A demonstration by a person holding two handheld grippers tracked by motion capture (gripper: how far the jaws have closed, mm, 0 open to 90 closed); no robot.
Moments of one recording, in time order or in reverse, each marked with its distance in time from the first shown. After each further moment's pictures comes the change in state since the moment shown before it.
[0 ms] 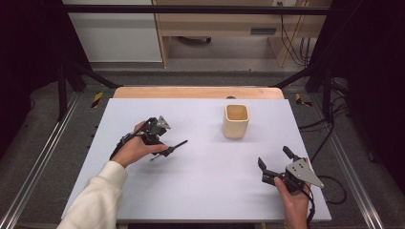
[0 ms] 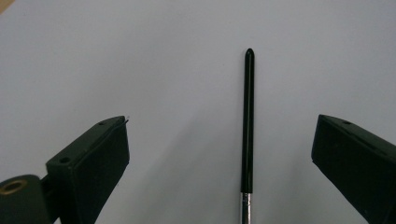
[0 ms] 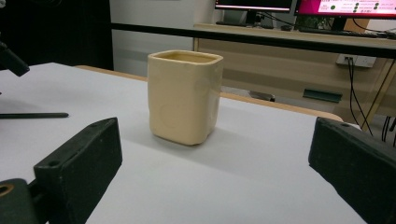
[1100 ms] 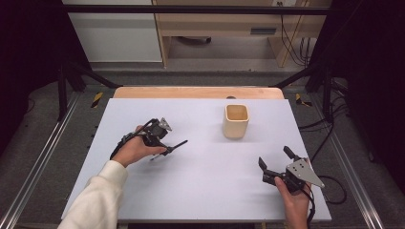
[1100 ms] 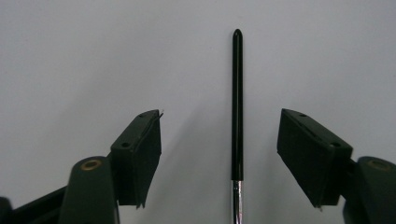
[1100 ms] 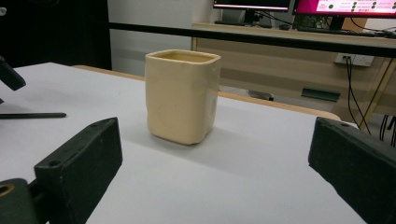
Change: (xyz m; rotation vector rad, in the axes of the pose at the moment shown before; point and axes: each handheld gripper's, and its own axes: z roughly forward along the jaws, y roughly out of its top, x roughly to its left) left arm -0.002 0.001 0.004 0.089 -0.055 0.033; right arm -0.001 0.000 -0.001 0.003 -0.005 0.000
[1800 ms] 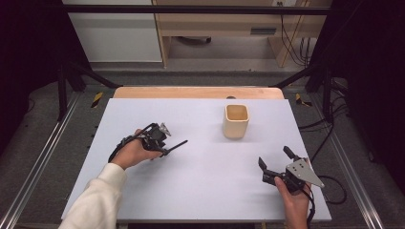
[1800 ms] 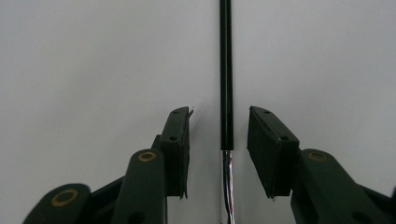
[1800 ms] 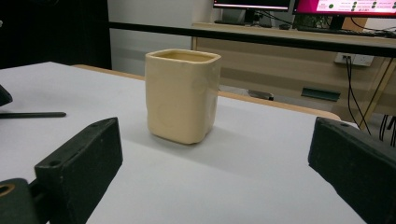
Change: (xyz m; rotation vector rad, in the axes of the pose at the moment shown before) left arm -0.003 -0.010 0.004 0.082 -0.030 0.021; right arm 0.000 0.000 0.000 -0.002 0.000 -0.001
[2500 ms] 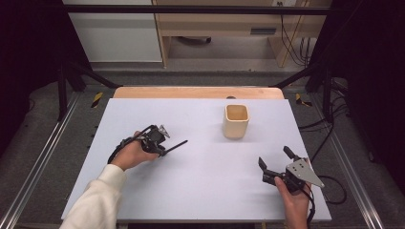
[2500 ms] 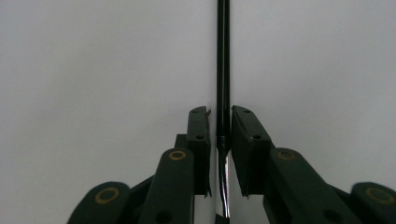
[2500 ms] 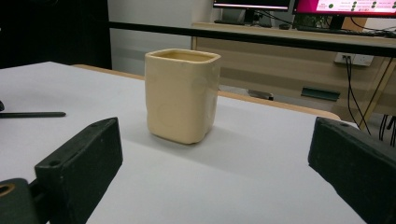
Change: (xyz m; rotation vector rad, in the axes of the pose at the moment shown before) left arm 0.000 -0.006 0.004 0.024 -0.024 -0.014; right arm 0.000 0.000 0.000 0.002 -0.001 0.001
